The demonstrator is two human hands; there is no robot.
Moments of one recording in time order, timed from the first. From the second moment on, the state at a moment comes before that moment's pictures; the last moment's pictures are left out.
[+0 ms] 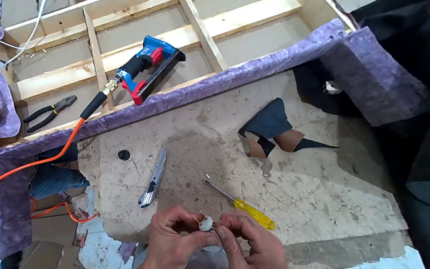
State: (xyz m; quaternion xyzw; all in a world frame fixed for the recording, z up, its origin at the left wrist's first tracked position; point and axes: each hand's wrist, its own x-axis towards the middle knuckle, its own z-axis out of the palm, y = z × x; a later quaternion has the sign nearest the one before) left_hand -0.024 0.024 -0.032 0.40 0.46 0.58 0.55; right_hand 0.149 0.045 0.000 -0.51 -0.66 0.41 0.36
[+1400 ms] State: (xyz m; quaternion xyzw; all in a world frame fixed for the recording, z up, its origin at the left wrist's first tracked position) left_hand -0.037 0.037 -0.024 0.43 0.50 0.53 0.54; right_hand 0.148 0.094 -0.025 -0.43 -0.24 0.80 0.35
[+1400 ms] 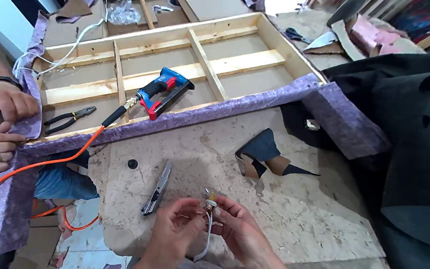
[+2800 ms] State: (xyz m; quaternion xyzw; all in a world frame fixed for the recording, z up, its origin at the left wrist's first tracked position) left_hand -0.095 0.043 0.024 0.32 0.47 0.21 0.79; right_hand 0.125 0.062 0.000 -0.40 -0.55 0.66 0.33
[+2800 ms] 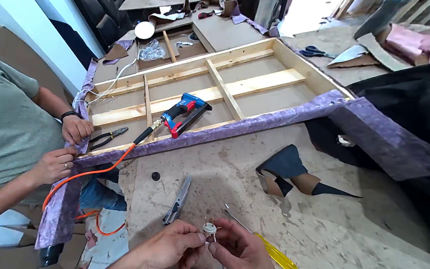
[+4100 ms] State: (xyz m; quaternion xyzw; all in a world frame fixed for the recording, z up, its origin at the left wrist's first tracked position) left_hand -0.076 0.033 0.021 0.61 0.57 0.24 0.49; right_hand 0.121 0.059 -0.013 -0.39 -0.48 0.67 0.40
